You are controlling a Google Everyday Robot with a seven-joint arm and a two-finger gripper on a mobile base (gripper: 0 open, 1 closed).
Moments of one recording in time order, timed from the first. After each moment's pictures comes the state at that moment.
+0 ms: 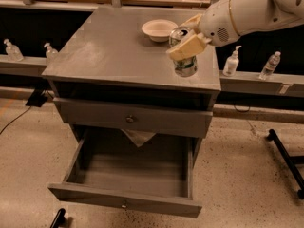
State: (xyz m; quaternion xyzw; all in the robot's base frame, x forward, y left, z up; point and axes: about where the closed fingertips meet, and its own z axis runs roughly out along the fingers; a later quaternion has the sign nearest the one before) arm 0.625 -0.077 0.963 -0.56 0.68 0.18 0.43
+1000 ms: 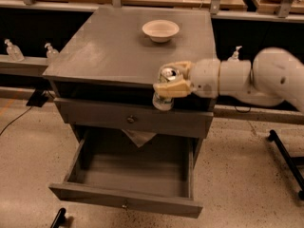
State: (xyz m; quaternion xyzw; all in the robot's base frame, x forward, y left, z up) arm 0.595 -0.049 0.881 -0.48 0.63 0.31 0.53
